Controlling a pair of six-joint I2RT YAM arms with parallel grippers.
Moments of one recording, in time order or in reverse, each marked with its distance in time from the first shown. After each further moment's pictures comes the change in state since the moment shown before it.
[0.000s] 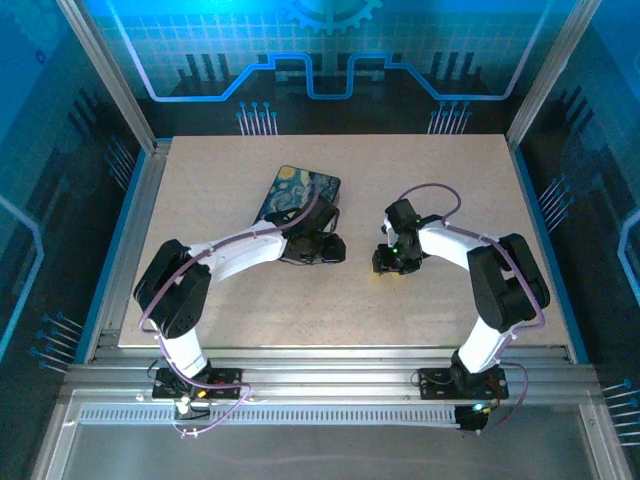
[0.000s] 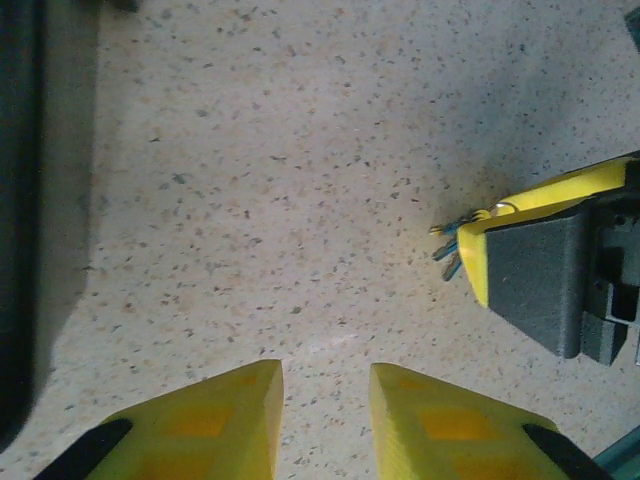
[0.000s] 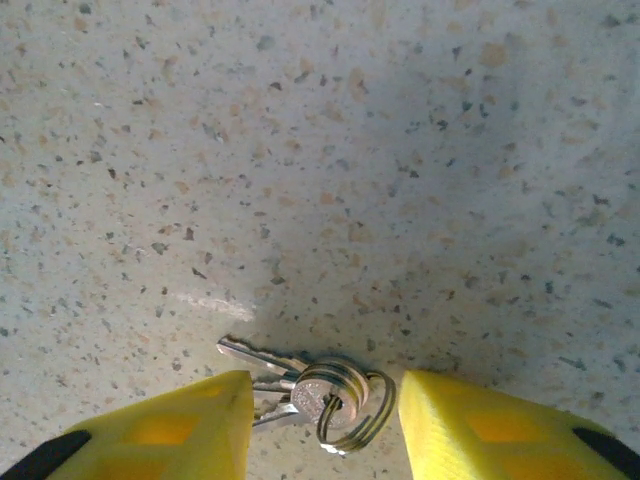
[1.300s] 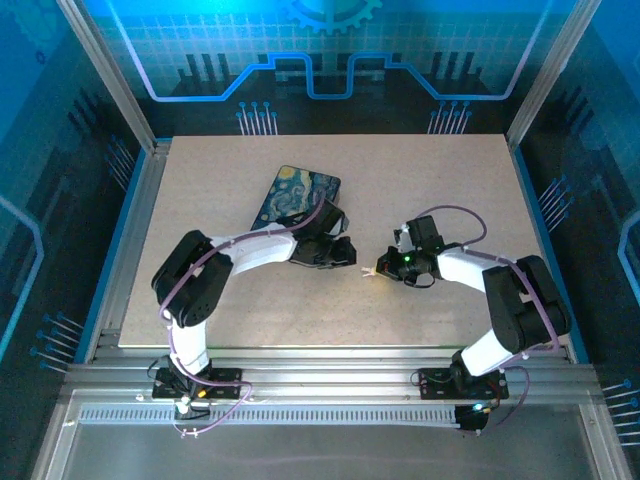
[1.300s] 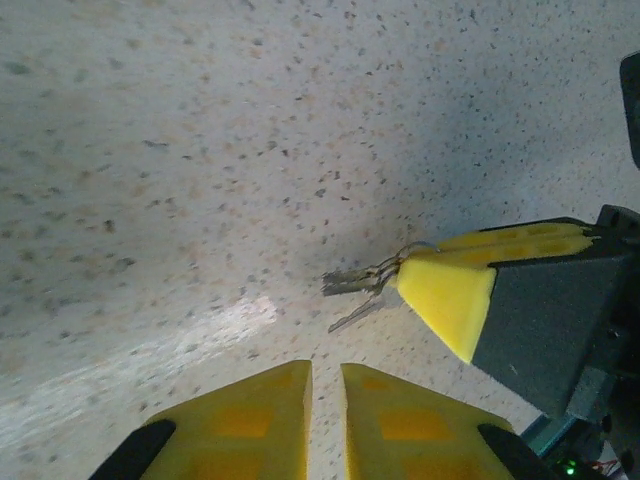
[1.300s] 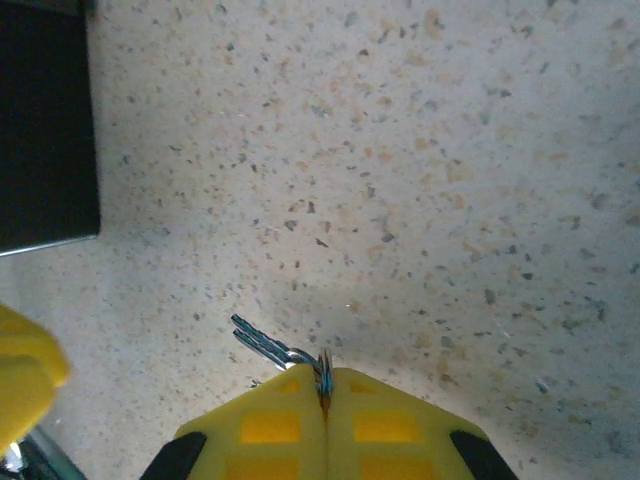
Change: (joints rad) left arm -0.004 0.130 -0.005 0.193 0.200 -0.108; right arm -0.086 -0.167 -0.304 0.430 -0.331 0.288
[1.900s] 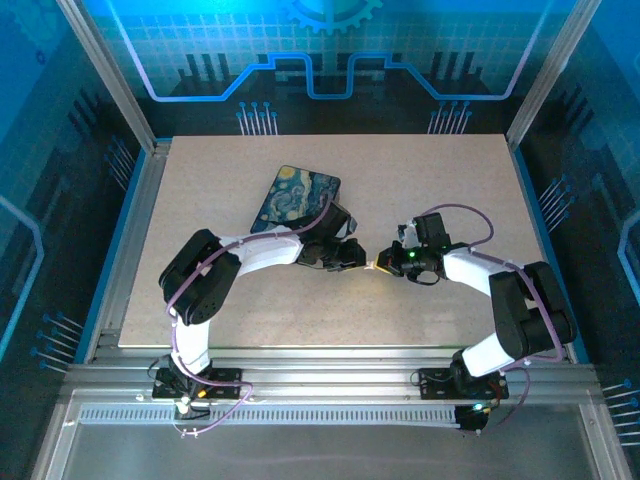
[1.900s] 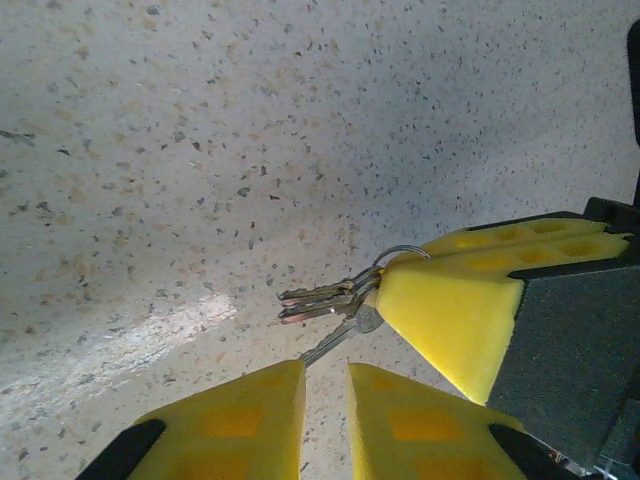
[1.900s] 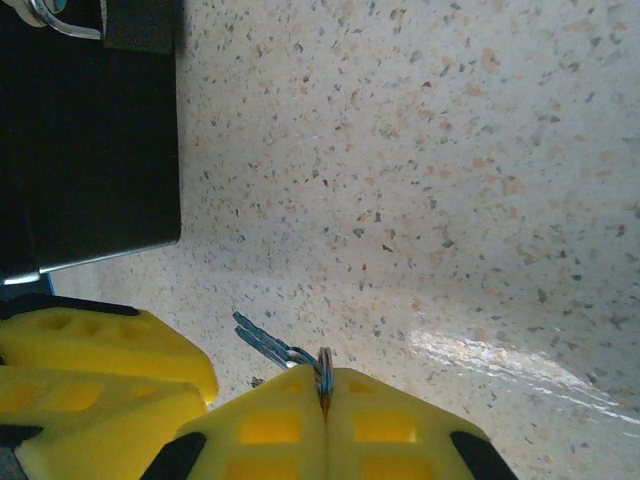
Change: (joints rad) left arm -0.026 0.031 0.005 0.079 0.047 -0.054; right arm -0.037 -0.039 -0.003 0.021 -0.089 0.049
